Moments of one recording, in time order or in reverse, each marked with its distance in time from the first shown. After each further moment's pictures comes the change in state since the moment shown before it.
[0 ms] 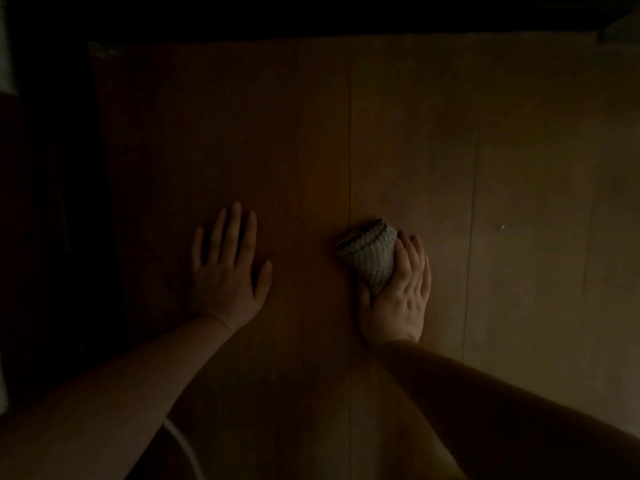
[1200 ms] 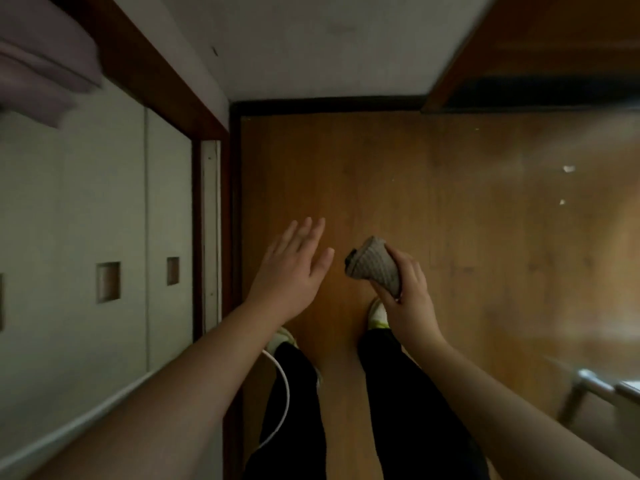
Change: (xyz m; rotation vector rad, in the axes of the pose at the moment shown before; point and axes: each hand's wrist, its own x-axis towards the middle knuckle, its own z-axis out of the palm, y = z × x) left_hand -0.351 0.131 -0.483 -0.473 -0.344 0.007; right_hand -0.224 -0.183 -0.501 0.426 -0.362 0.137
